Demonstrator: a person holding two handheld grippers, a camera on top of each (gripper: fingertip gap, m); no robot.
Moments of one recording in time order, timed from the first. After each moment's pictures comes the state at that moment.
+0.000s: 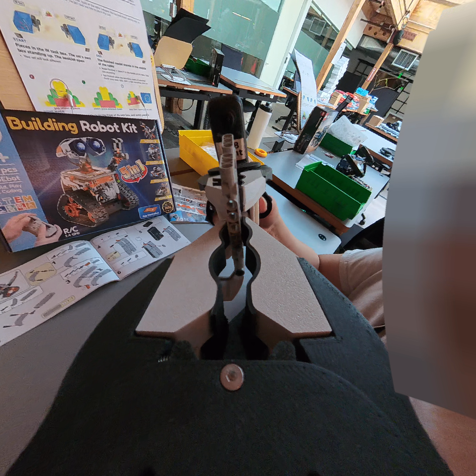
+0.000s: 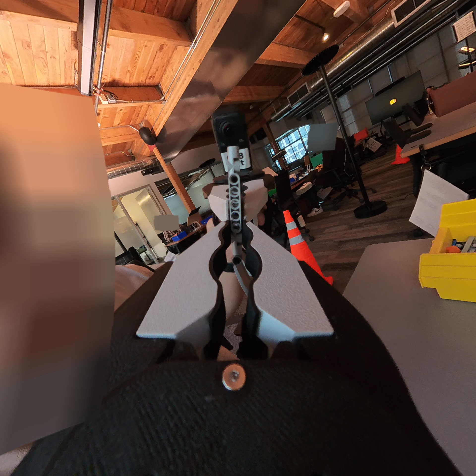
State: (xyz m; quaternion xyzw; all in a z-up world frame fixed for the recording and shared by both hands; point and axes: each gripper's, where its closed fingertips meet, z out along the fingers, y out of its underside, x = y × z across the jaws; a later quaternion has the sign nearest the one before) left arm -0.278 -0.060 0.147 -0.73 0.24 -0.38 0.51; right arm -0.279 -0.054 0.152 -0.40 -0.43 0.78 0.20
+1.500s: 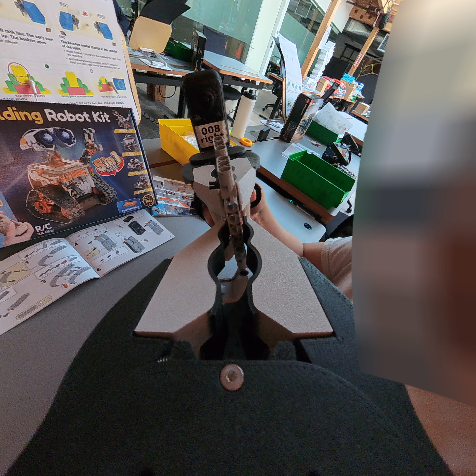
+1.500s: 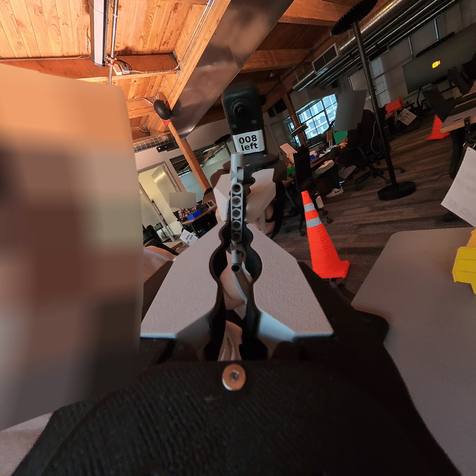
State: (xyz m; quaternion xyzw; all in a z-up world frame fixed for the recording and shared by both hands) left arm -0.263 -0.081 0.149 -0.73 0.27 -0.40 0.49; right arm -0.269 -0.077 0.155 -0.38 -0.47 0.78 0.16
